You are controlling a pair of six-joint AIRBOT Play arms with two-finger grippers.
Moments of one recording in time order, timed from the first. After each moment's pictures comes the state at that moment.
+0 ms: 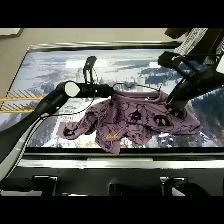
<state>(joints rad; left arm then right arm) -0.52 -1.57 1.46 0.99 -0.67 -1.48 0.13 -1.19 1.63 -1.43 1.69 0.80</state>
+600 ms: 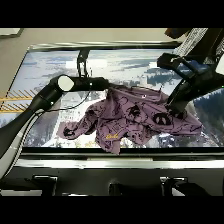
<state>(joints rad) -0.47 -1.57 1.54 1.01 -0.67 -1.47 0.14 -1.19 1.63 -1.45 1.71 0.81</state>
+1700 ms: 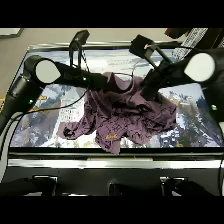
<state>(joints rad) -0.58 -1.45 1.75 1.28 -1.12 -1.73 0.36 -1.20 1.64 -1.43 1.32 0.88</state>
